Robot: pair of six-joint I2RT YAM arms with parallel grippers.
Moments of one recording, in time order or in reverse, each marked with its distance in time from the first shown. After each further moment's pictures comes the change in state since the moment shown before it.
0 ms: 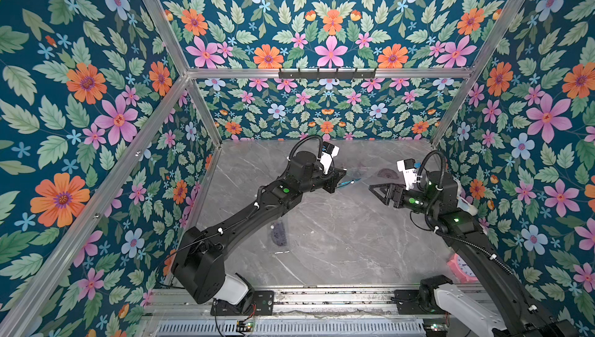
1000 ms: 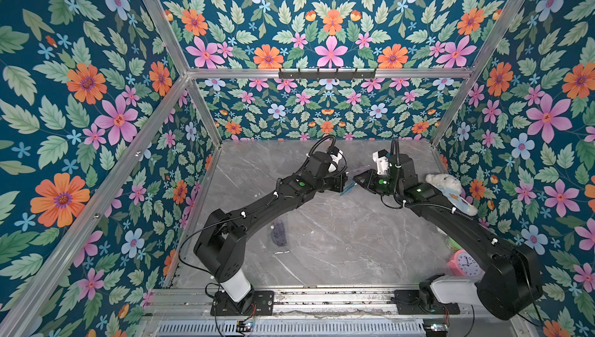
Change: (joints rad) left arm -0.046 0.173 0.110 -0.135 -0.117 -0.158; right arm 0.198 0.431 0.218 0.057 0.233 0.250
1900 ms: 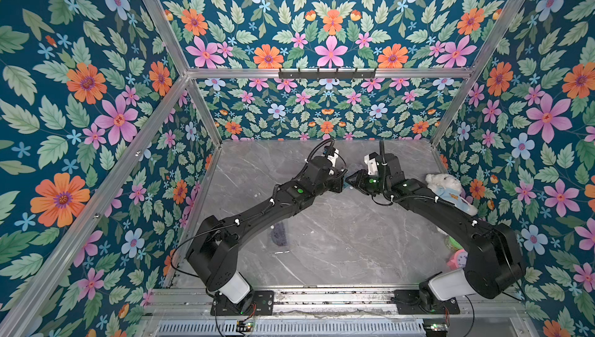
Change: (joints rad) left arm -0.034 -0.072 -0.076 0.084 -0.215 0.027; right arm 0.024 0.129 0.032 0.023 0.026 0.049
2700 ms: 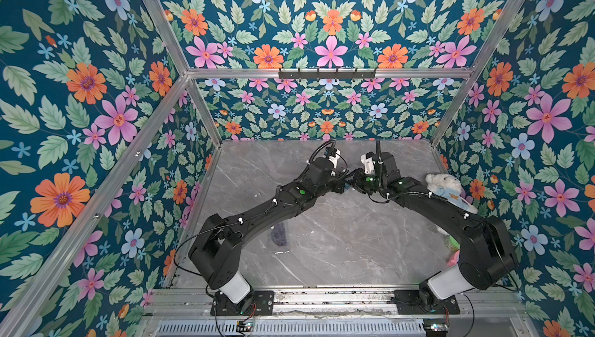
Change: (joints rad) left arm -0.009 0.018 -0.010 0.046 0.001 -0.022; right arm 0.000 0.065 0.023 0.037 -0.027 0.020
